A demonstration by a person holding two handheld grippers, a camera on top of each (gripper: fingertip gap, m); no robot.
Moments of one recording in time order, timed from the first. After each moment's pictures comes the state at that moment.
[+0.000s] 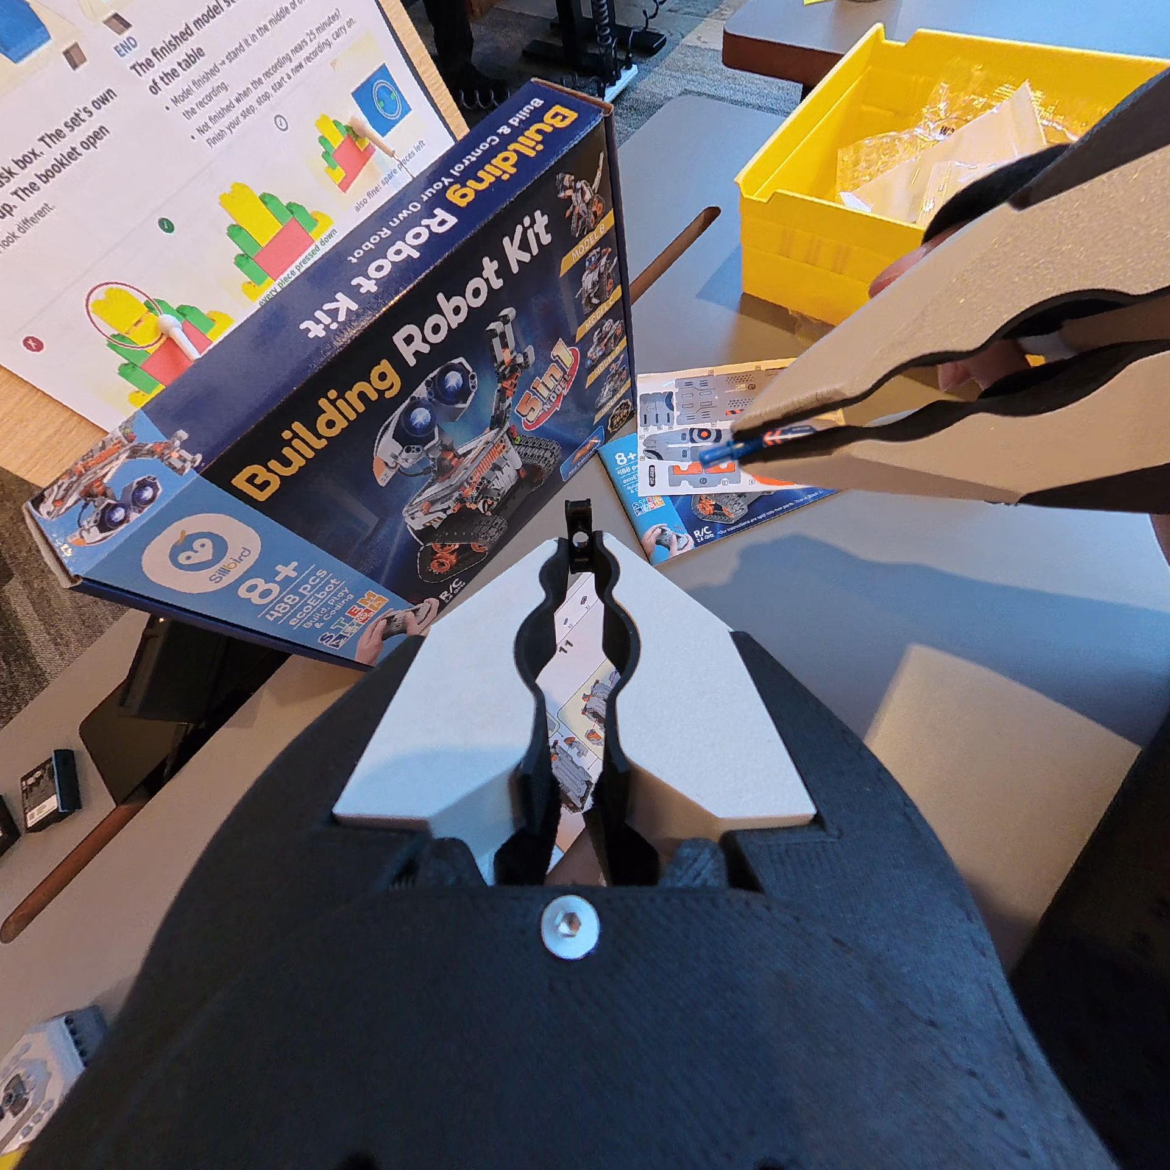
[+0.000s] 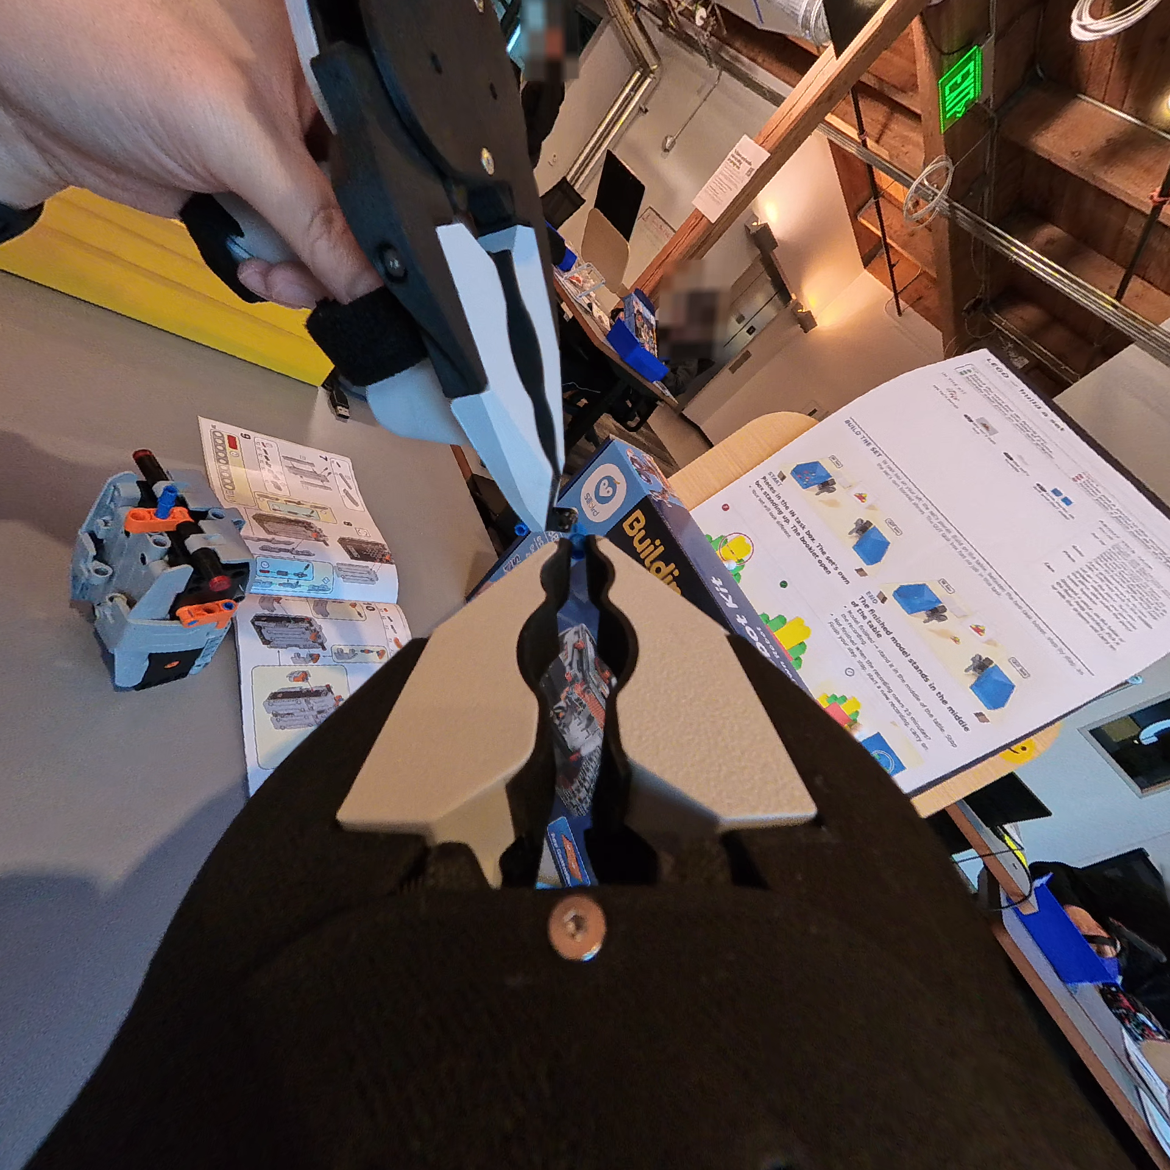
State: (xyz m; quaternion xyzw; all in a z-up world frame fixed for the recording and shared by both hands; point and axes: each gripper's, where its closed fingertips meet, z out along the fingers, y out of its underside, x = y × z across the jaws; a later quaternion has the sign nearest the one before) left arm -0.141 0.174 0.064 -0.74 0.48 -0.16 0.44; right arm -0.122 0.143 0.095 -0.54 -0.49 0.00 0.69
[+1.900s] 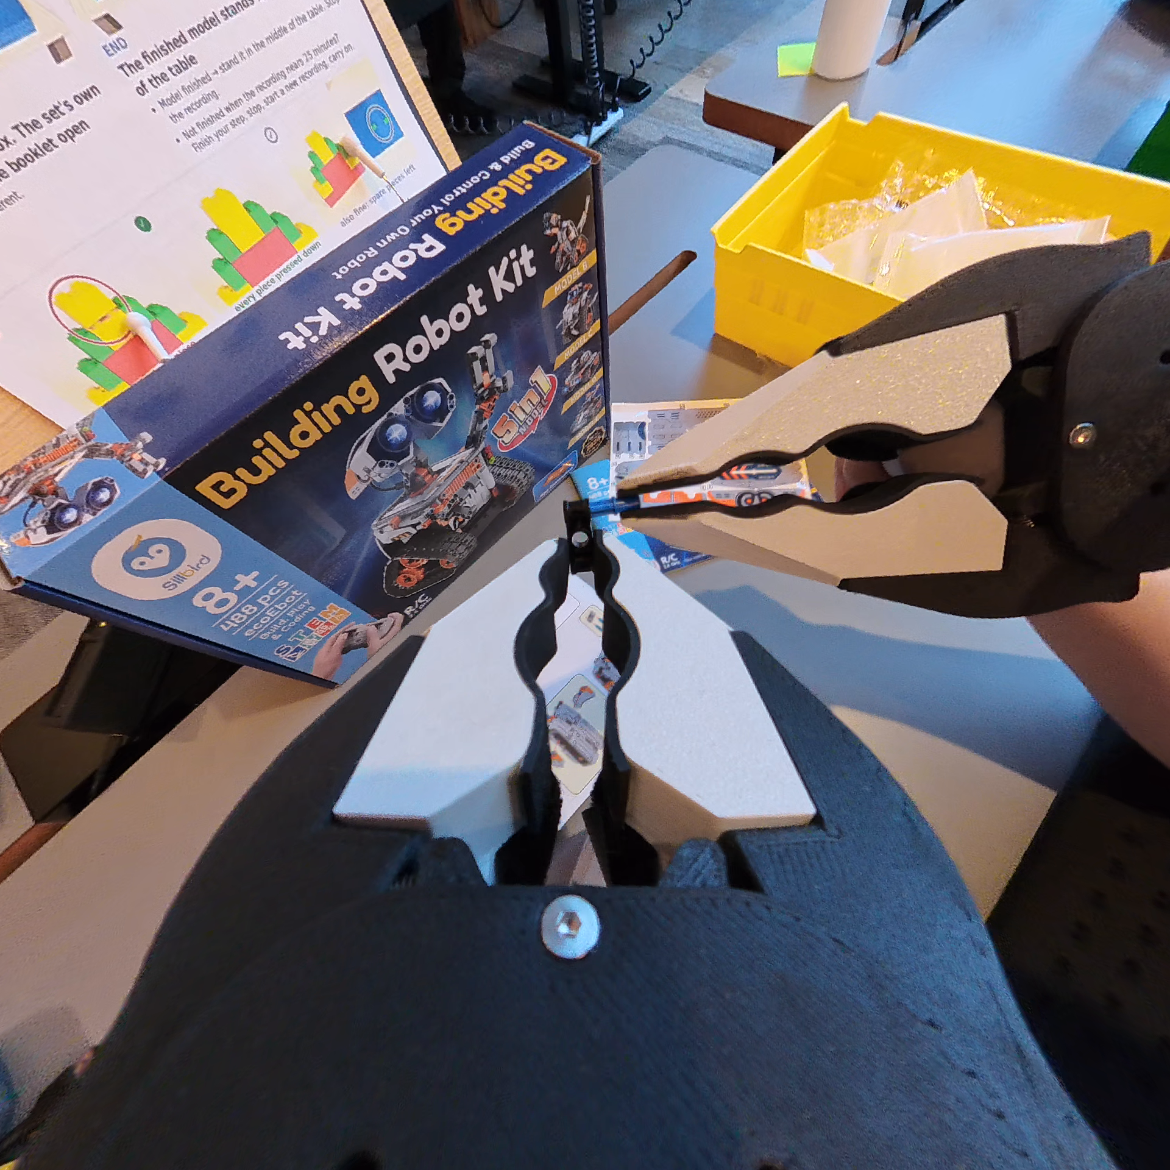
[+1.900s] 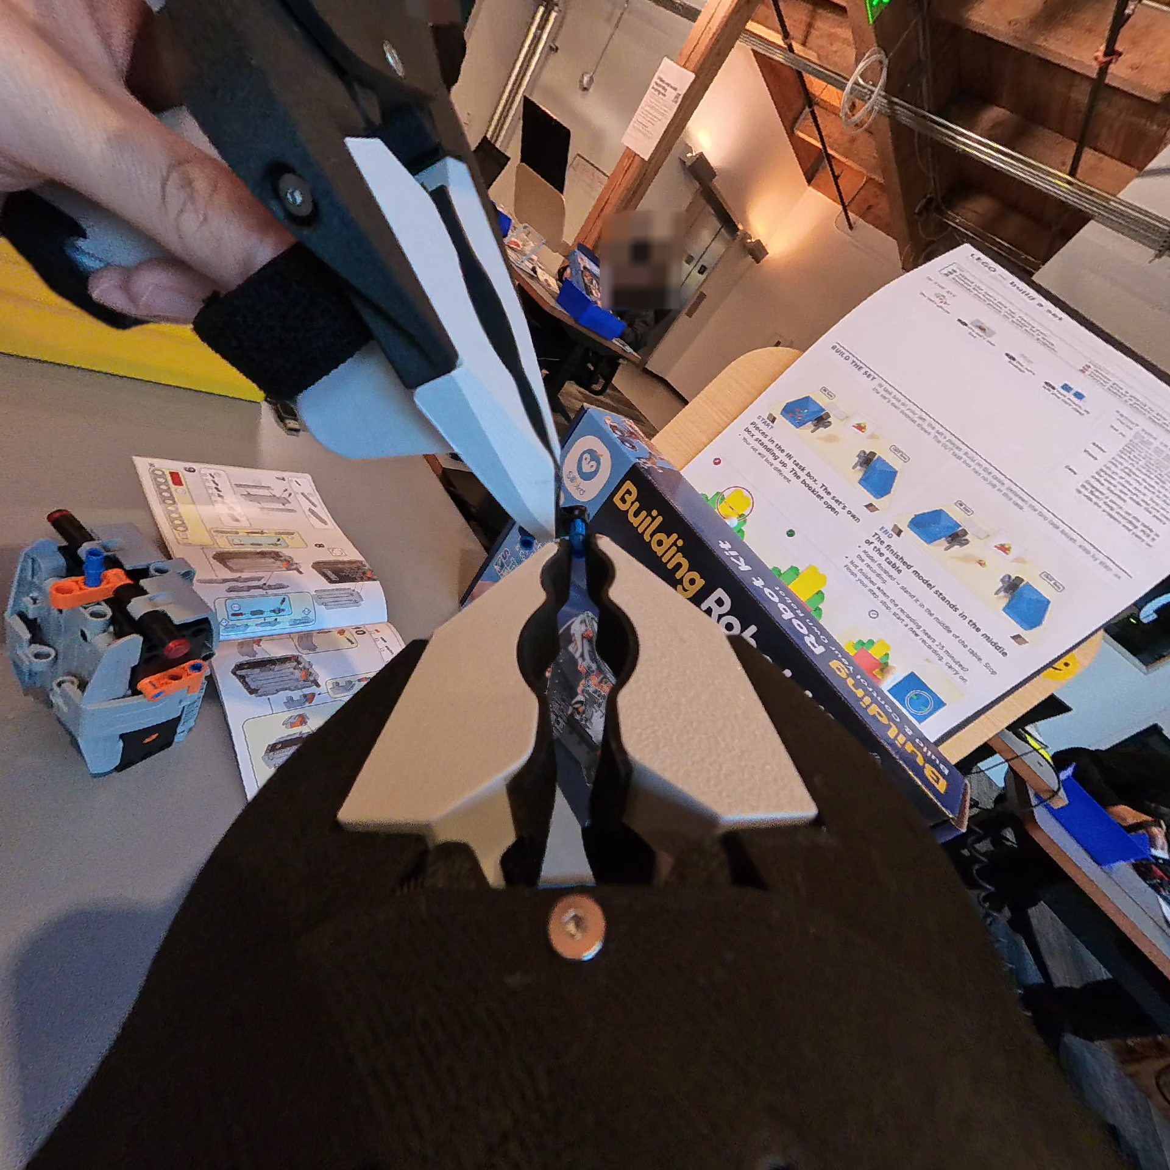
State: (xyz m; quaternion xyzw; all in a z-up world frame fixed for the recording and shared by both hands) left arm -0.131 0.169 0.070 -0.75 0.46 -0.19 0.44; right arm -0.128 0.167 0.082 -0.59 -0.41 0.00 0.69
